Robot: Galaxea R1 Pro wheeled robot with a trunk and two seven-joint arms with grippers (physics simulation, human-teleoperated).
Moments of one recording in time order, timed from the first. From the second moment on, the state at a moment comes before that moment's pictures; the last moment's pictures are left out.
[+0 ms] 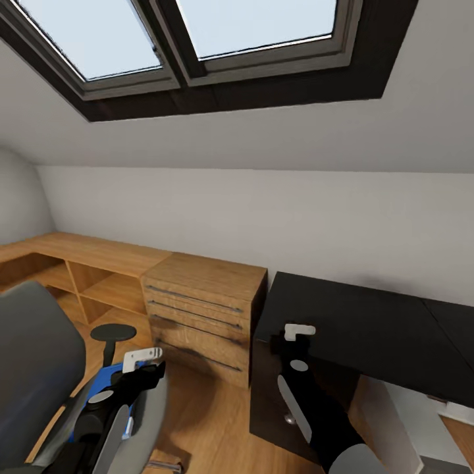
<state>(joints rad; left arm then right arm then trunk) -0.17 0.00 -0.01 -1.53 0.17 0.65 0.21 -0.49 0.13 0.27 -0.97 -0.15 0.21 -0.41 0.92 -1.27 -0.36</state>
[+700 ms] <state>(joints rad) -0.17 0.00 -0.02 -1.52 0.18 0.66 0.21 -0.49 0.12 0.26 -0.97 -0.15 0.21 -0.41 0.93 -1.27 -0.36</state>
